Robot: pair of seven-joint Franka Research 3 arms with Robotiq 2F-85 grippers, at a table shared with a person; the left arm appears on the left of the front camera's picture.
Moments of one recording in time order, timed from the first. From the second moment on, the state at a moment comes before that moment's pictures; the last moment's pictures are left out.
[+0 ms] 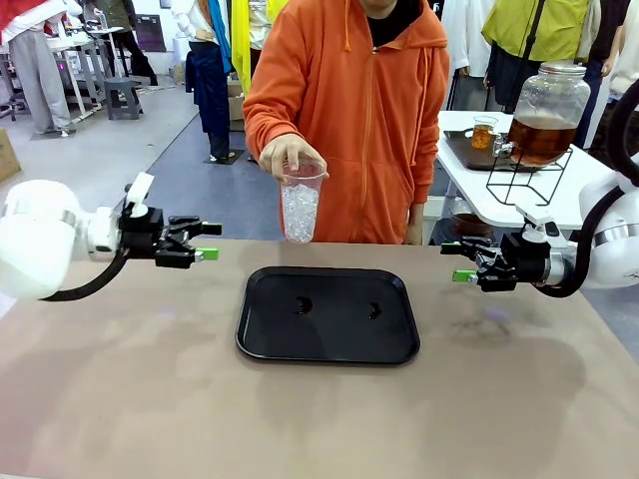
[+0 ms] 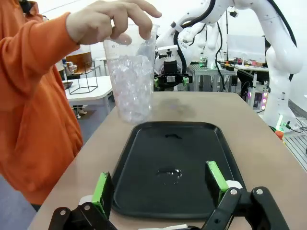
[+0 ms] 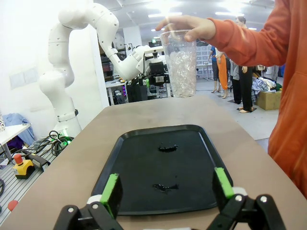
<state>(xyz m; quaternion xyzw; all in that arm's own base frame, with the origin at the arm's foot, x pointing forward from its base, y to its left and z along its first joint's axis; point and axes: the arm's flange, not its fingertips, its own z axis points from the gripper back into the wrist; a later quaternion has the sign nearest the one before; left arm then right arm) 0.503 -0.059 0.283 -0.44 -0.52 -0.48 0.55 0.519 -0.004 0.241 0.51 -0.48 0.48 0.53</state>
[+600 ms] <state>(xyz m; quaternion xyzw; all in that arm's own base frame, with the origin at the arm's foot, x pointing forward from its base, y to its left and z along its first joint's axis) 0.494 -0.040 0.263 -0.44 -0.52 -0.48 0.56 0.519 -0.004 0.241 0.51 -0.48 0.48 0.53</state>
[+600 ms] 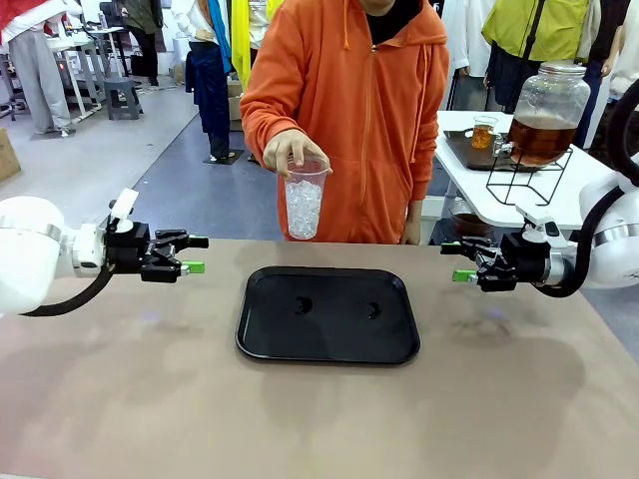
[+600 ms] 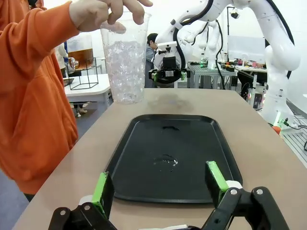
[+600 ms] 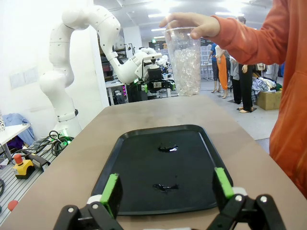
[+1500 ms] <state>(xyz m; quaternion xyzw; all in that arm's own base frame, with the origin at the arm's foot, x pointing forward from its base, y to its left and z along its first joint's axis) 0.494 -0.041 0.264 -0.44 -0.52 -0.48 0.55 0.519 -0.004 0.241 0.51 -0.48 0.48 0.53</state>
